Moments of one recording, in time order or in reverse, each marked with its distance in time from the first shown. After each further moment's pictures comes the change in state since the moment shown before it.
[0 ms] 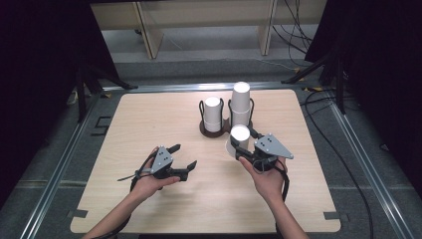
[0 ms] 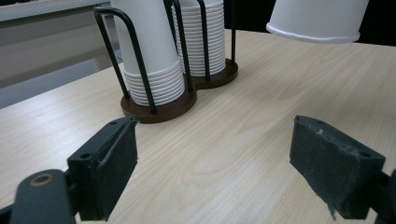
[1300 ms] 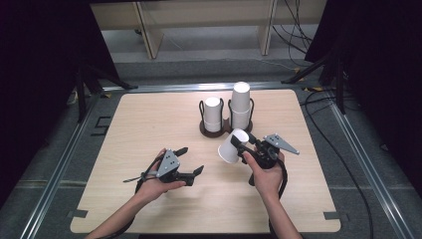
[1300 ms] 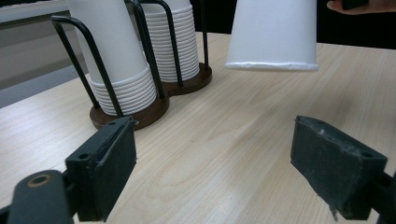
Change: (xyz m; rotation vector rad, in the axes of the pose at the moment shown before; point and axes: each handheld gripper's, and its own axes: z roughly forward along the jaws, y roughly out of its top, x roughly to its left) left arm -0.019 0.005 0.004 0.010 -0.056 0.015; right arm -0.017 -0.023 0.012 0.064 0.064 0.456
